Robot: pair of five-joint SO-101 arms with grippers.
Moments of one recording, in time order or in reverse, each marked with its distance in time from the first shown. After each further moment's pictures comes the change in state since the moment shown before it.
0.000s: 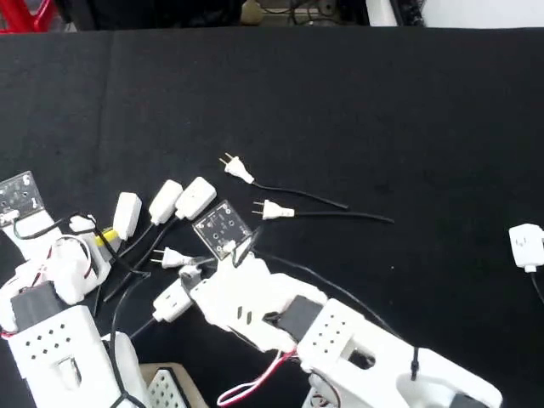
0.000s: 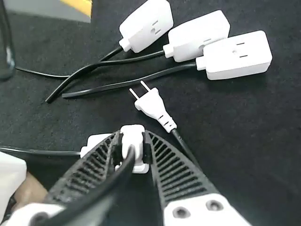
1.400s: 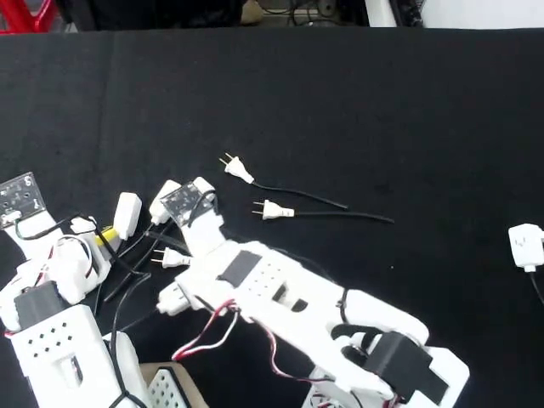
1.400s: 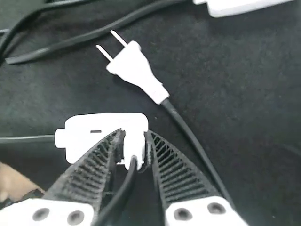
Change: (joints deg) left arm -0.3 0.0 2.4 -3.3 0.0; right arm 2.9 35.2 -25.6 17.3 -2.6
